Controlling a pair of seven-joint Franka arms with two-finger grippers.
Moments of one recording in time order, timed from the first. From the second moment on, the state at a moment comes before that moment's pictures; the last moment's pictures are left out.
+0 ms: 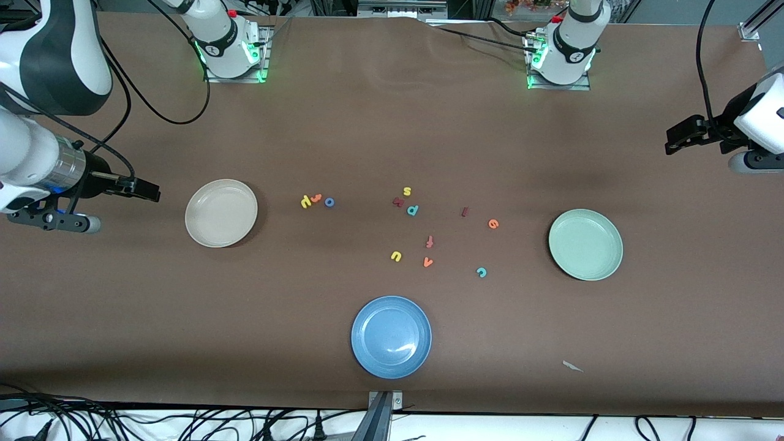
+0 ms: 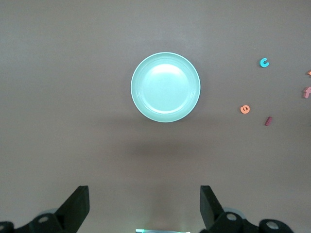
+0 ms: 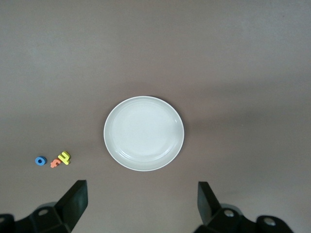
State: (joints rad) left arm 0.09 0.03 -0.10 -1.57 0.04 1.48 -0.03; right arm 0.11 0.23 -0.06 -1.56 0.01 1.65 0.20
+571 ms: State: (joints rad) left arm 0.09 0.03 -0.10 -1.57 0.04 1.48 -0.03; right arm 0.12 0.23 -0.06 -1.56 0.01 1.64 0.27
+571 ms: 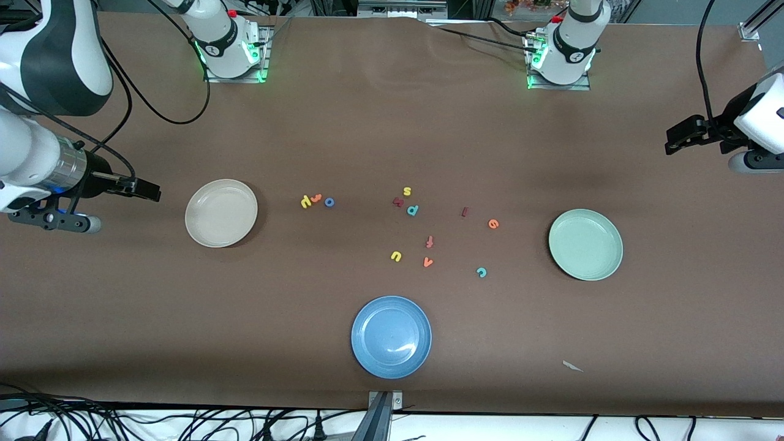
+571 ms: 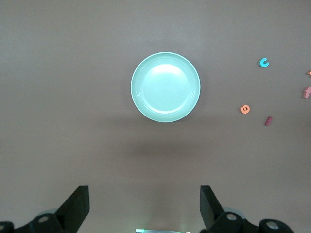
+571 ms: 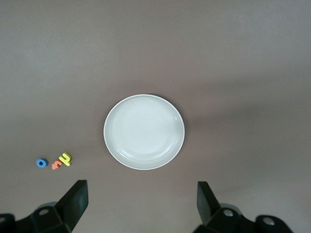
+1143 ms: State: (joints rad) left arm 0.09 0.03 -0.10 -1.57 0.04 1.48 -0.03; right arm 0.29 0.29 -0.05 -1.60 0.01 1.73 0.76
